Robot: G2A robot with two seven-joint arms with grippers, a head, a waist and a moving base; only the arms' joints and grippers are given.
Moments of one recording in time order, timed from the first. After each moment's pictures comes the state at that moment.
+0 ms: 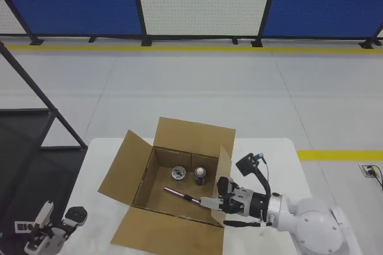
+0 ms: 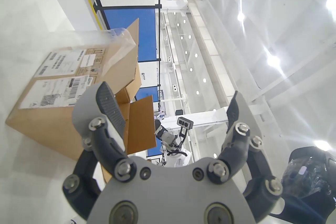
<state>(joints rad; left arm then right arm) 1.77 -1.26 -2.00 -1.98 -0.60 -0.24 -0.57 -1.03 -1.27 1.35 -1.96 -0.35 -0.12 1.05</state>
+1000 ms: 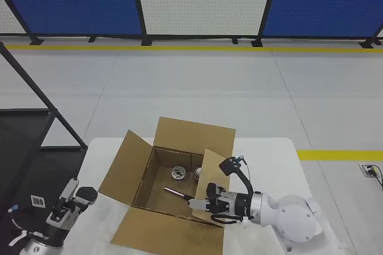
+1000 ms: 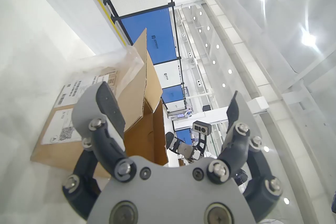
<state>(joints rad) 1.56 -1.24 -1.91 -1.92 -0.31 -0.19 -0.51 -0.96 -1.27 1.23 -1.82 -0.30 -0.07 1.02</state>
